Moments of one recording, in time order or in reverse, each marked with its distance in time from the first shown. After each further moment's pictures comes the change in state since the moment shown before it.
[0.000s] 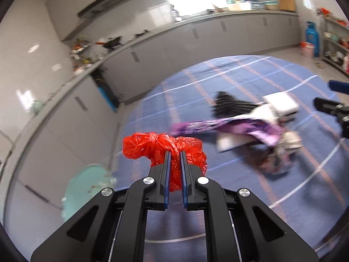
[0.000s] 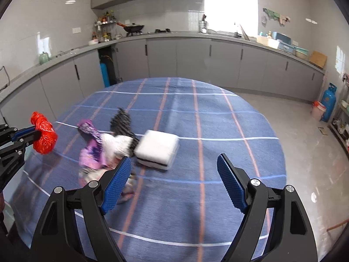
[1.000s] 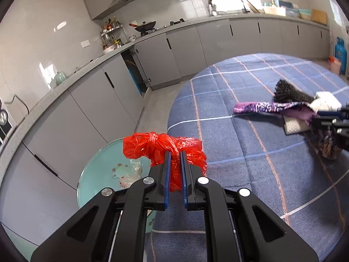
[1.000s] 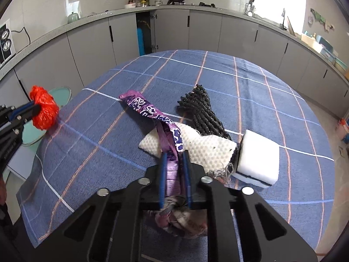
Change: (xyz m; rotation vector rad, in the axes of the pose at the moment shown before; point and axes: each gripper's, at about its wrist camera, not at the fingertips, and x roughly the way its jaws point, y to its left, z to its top) left arm 0.027 0.081 -0.045 -0.172 0.047 0.084; right arm 0.073 0.106 0.010 -0.173 0.199 0.140
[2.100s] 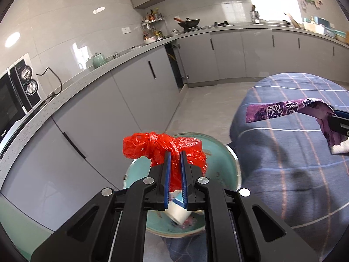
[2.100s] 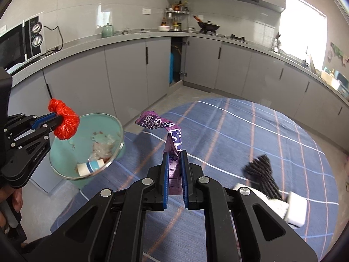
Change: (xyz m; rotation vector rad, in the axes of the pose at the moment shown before) left arm 0.001 0.103 -0.005 -0.155 0.016 0.199; right arm -0.026 0.113 0.057 -0.143 -0.169 0.107
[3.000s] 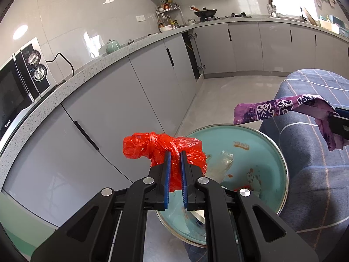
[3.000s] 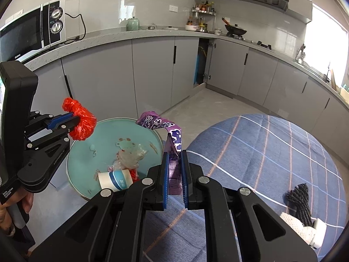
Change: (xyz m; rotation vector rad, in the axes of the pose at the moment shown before) left arm 0.040 0.046 -0.008 -0.032 0.071 0.073; right arm 0.041 0.072 0.031 -0.099 0.010 0.100
